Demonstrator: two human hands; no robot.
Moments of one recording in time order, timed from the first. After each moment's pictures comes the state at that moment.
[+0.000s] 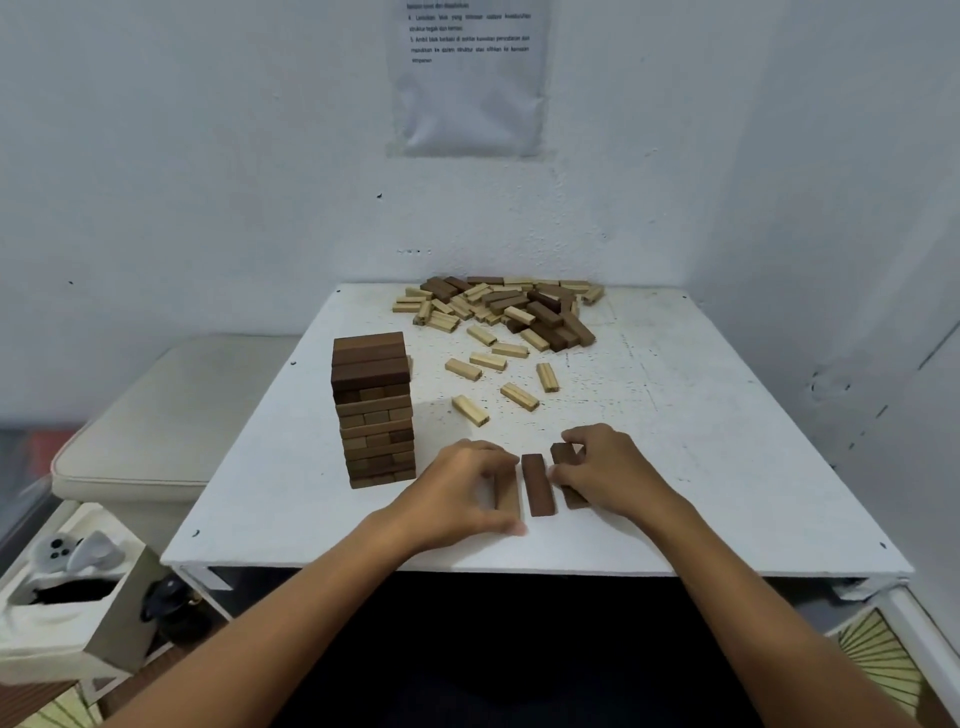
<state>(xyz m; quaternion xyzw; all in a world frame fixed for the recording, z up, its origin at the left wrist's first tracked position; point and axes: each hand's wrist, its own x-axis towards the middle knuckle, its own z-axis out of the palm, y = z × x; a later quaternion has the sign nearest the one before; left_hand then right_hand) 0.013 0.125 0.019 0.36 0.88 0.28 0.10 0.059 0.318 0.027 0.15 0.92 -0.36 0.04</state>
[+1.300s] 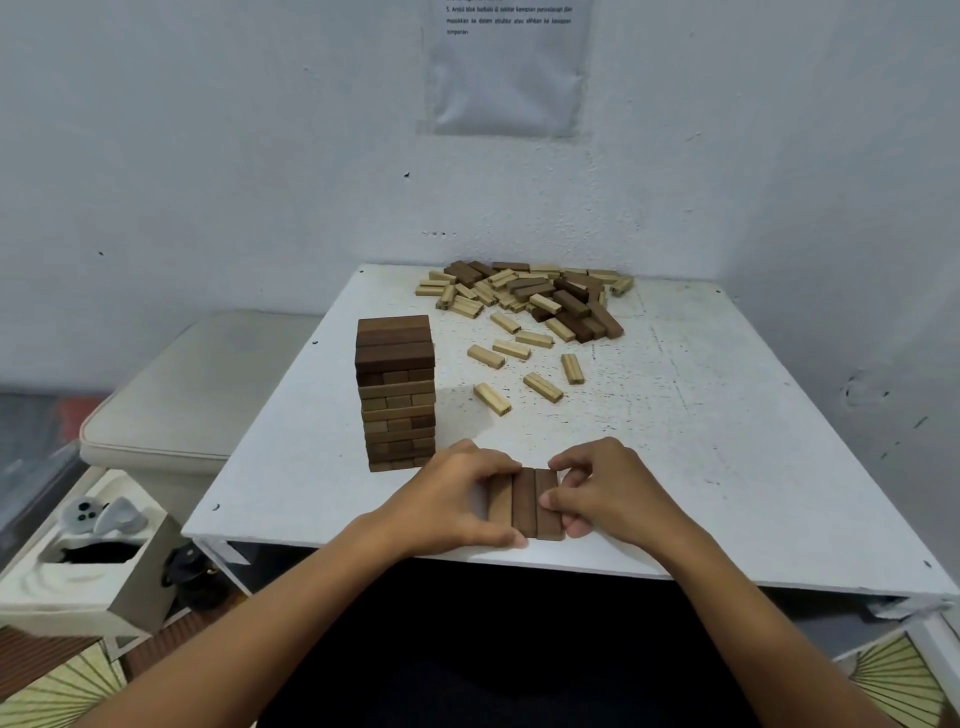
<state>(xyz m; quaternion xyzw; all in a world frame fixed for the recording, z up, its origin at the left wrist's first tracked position) 0.013 0.097 0.003 0.36 0.87 0.31 0.10 0.075 0.294 0.029 0.11 0.88 -0.45 0.07</state>
